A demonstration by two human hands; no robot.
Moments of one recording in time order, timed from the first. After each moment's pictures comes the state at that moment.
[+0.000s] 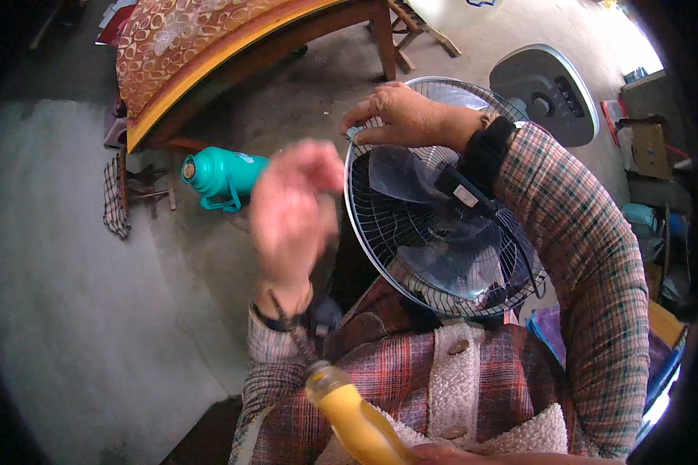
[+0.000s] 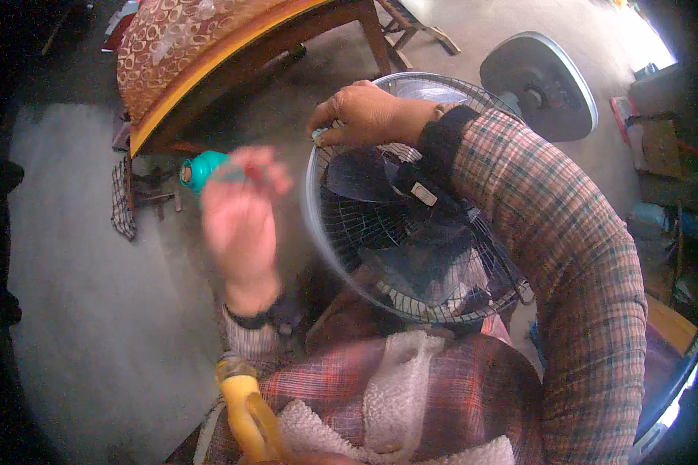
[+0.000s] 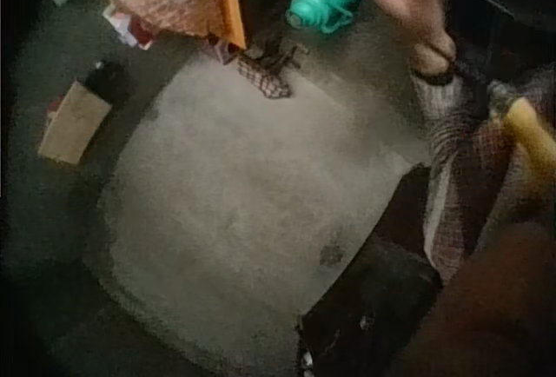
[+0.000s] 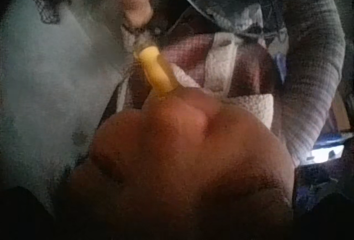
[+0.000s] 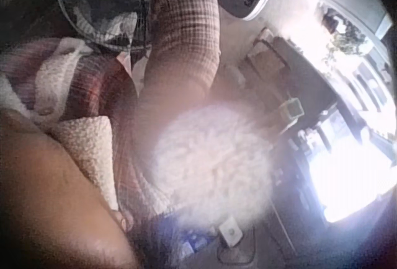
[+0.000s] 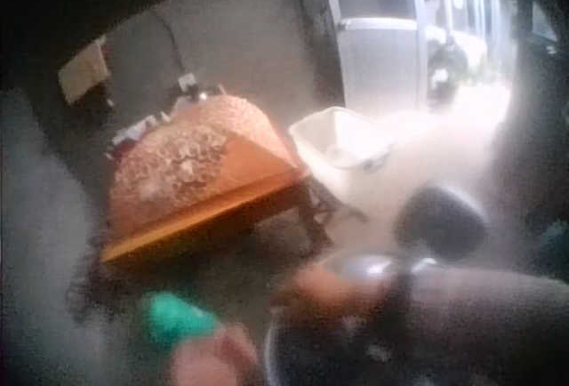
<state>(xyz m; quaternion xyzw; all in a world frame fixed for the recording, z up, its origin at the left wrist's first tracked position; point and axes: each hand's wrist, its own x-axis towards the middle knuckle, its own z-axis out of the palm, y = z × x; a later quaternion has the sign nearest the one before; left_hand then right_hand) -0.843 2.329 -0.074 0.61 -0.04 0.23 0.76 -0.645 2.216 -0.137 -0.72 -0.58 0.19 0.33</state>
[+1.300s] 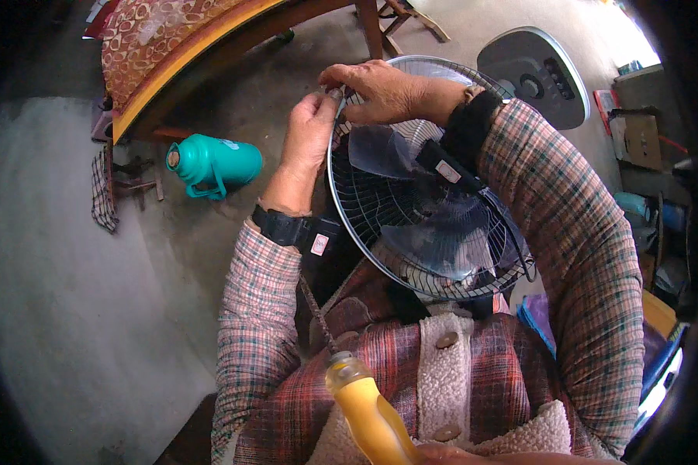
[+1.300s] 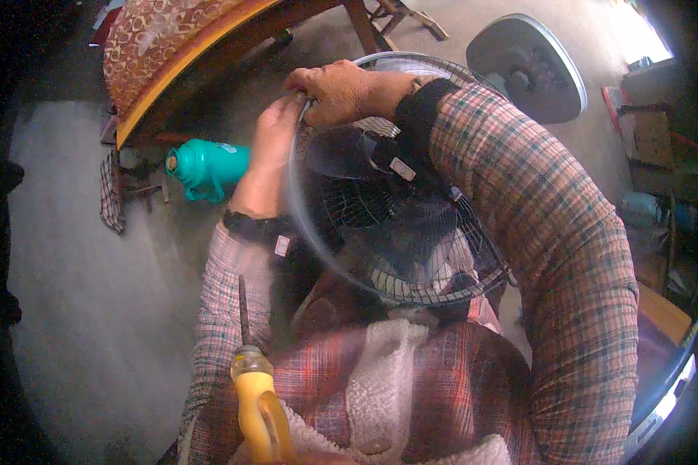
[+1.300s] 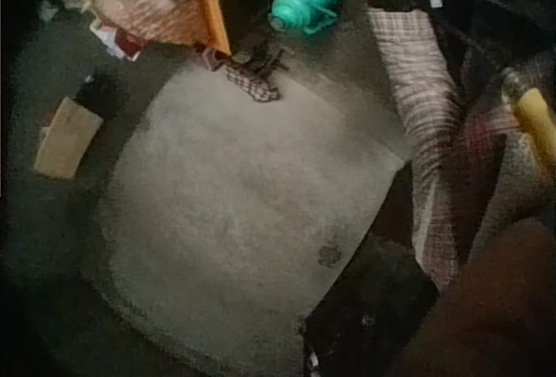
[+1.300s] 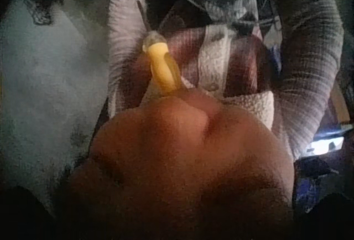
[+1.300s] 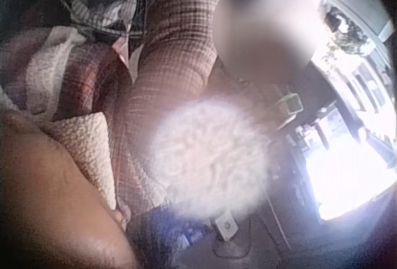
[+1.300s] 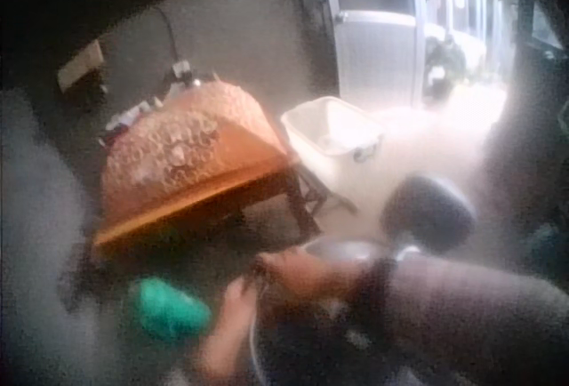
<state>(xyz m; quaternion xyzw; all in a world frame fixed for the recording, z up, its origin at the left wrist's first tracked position) -0.763 2.340 -0.157 0.66 0.22 0.06 0.72 -0.647 2.220 -0.144 -0.76 -0.55 0.15 0.30</state>
